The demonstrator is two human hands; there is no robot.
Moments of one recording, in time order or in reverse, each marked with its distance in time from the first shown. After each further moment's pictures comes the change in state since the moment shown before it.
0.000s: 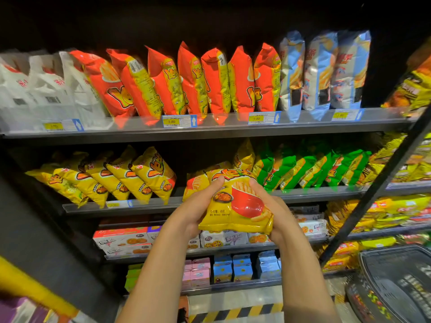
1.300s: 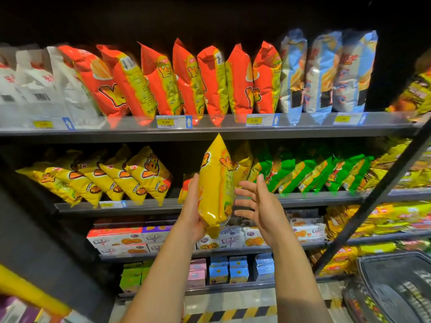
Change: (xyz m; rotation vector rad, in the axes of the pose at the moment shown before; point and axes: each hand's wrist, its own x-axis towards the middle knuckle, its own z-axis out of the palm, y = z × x) left_hand 0.058 -0.030 -0.003 -0.354 0.101 0.136; right_hand 0.036 0.004 -0.007 -0.069 -0.001 -0.180
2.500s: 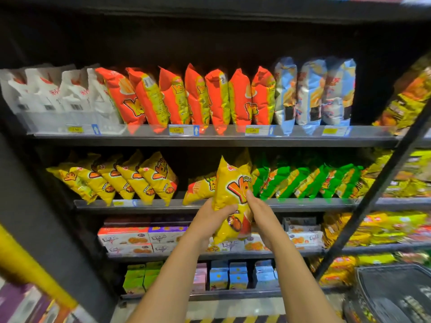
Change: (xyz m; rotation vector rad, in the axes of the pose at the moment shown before) left_hand -0.053 -0.023 0.019 0.509 0.034 0.097; right_hand -0.023 0.017 -0.017 -0.262 -0.035 0.096
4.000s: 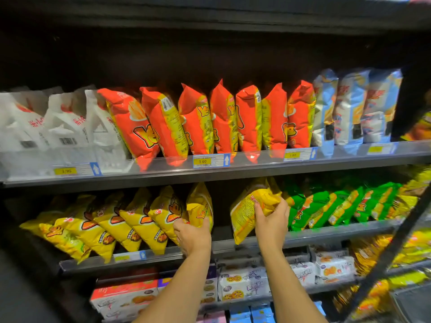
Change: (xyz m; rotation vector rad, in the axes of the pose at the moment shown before) left_hand 0.182 -0.024 -0.134 0.199 0.772 -0.012; right_hand 0.154 -0.004 0.107 -0.213 0.860 -0.352
